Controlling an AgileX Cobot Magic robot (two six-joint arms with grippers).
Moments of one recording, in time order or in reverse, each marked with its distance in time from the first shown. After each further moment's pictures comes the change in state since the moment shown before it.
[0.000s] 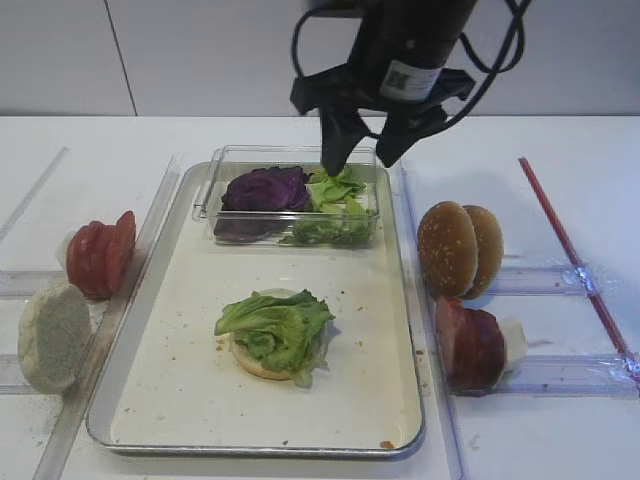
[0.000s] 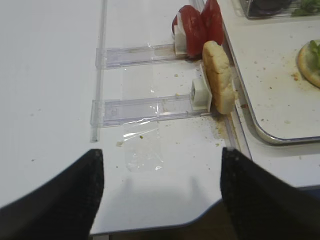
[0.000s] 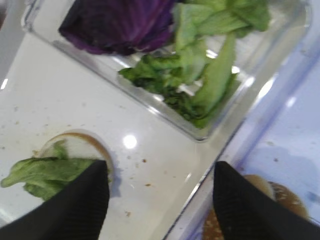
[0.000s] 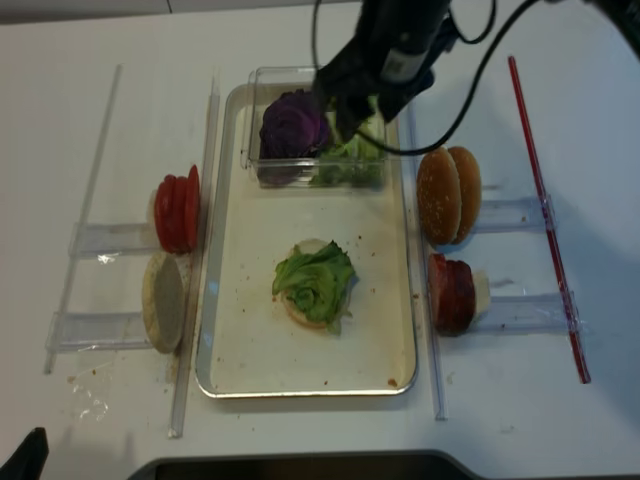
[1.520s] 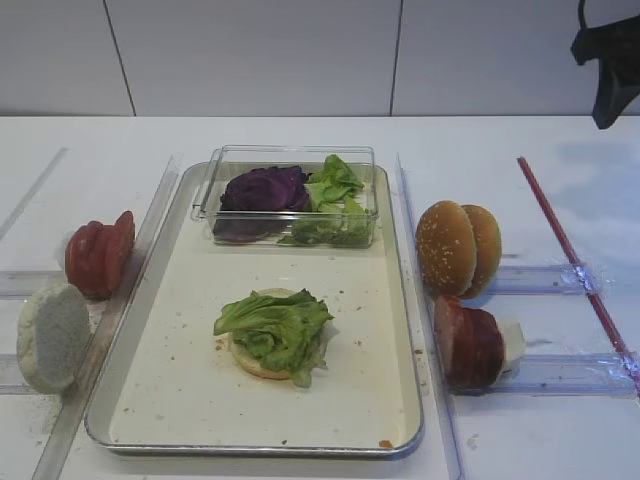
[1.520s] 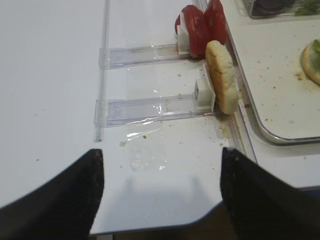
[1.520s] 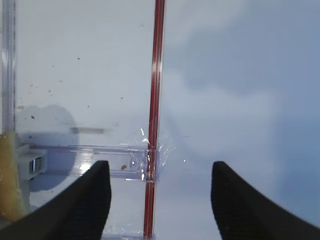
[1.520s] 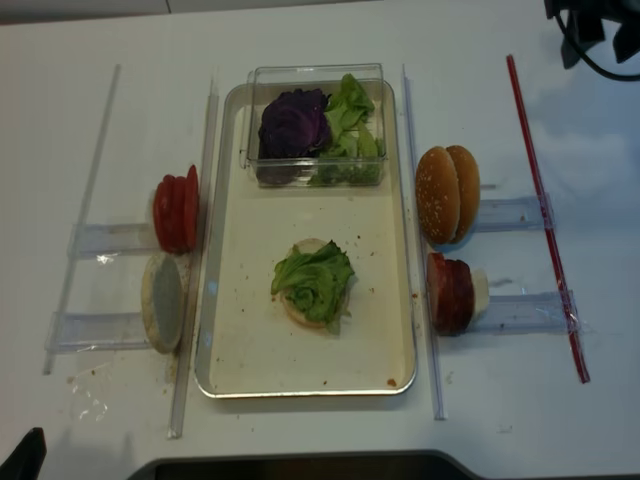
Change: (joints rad) left arm 0.000 0.000 0.000 0.011 0.000 -0.002; right arm -0.486 -0.210 0.191 -0.180 0.007 -0.003
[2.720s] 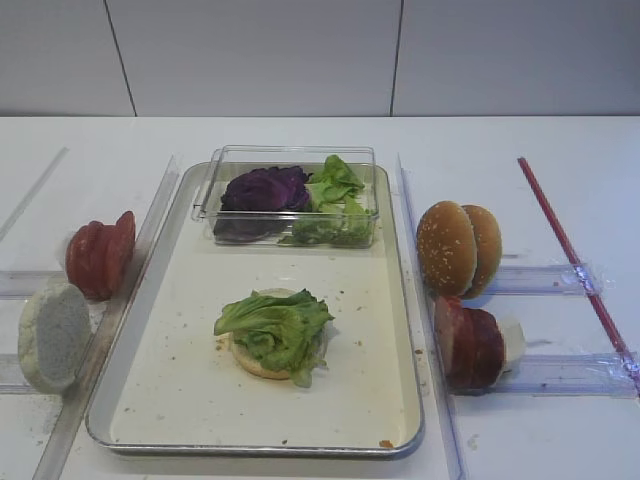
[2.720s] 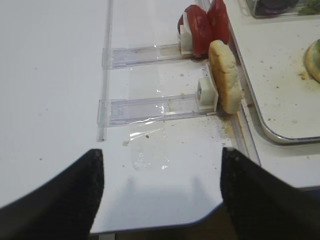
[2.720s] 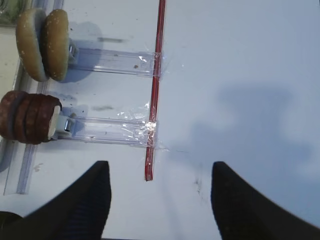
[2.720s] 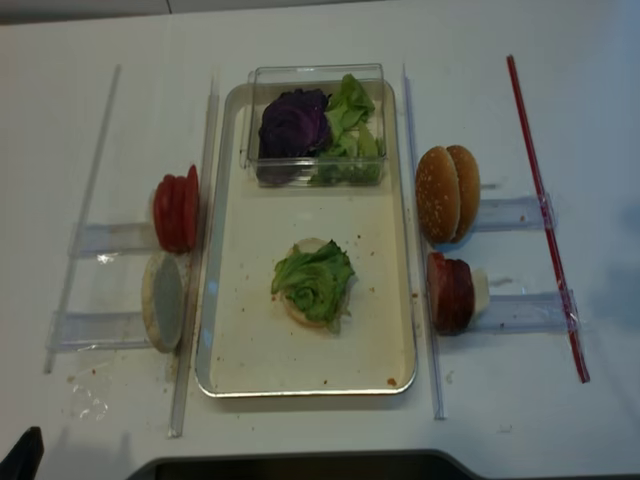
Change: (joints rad) left arm 0.000 0.000 0.000 0.010 0.000 0.000; right arm 0.000 -0.883 0.589 0.000 0.017 -0.024
